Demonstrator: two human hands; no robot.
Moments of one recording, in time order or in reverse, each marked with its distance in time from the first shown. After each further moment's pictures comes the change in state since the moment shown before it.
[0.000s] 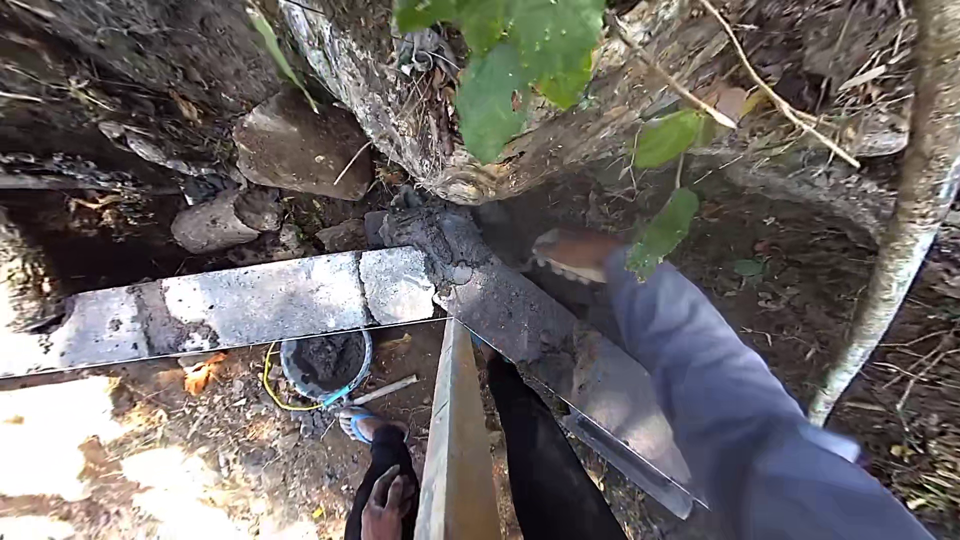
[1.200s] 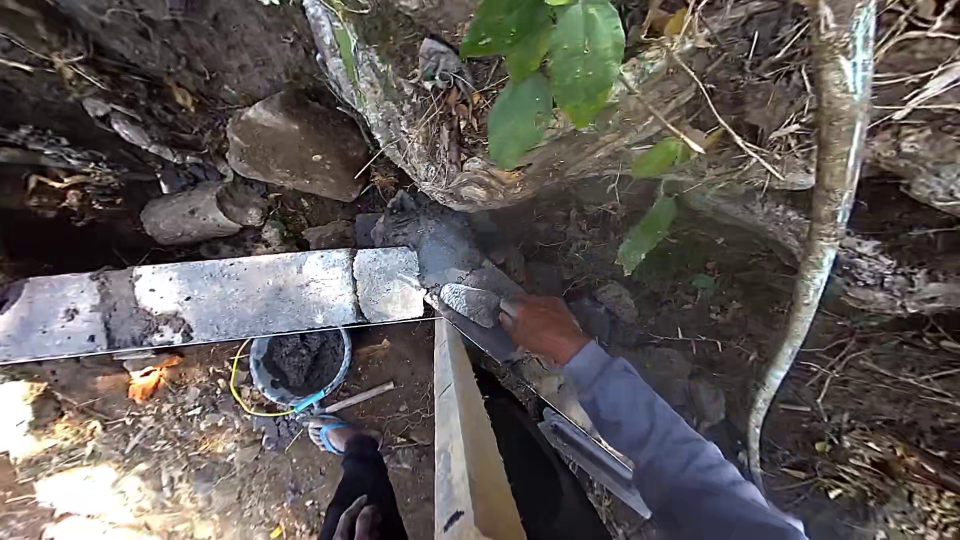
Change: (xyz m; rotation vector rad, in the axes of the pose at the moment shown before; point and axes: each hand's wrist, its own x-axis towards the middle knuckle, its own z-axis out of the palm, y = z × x) left_hand -0.059 0.065 -0.009 0.146 0.093 -0.002; right_hand -0.070 -0.036 0.109 -0.616 0.178 -0.016
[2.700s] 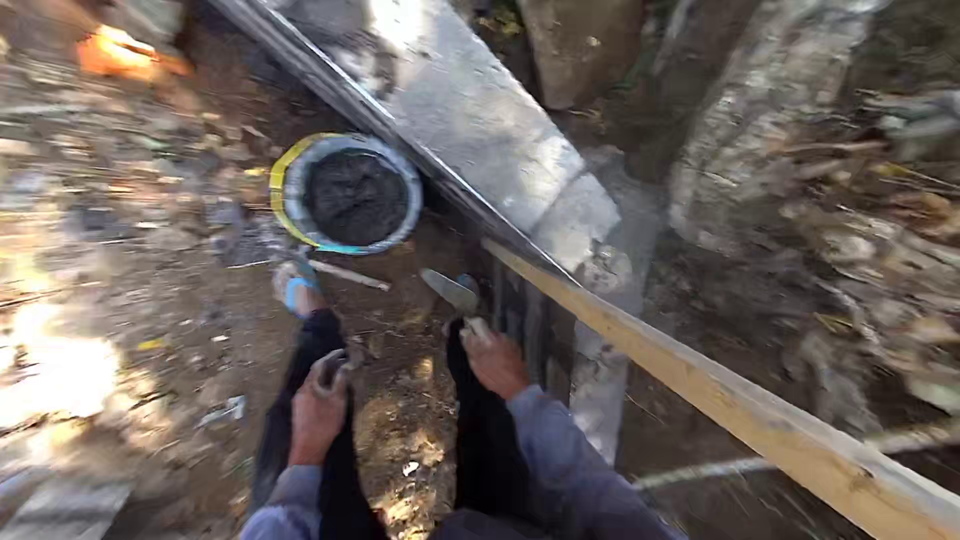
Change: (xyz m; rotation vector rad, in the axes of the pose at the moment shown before) left_hand 0.100 -0.088 -0.052 -0.324 0.005 -0.040; right_hand 0.020 -0.217 0.235 -0.213 -0.145 -0.047
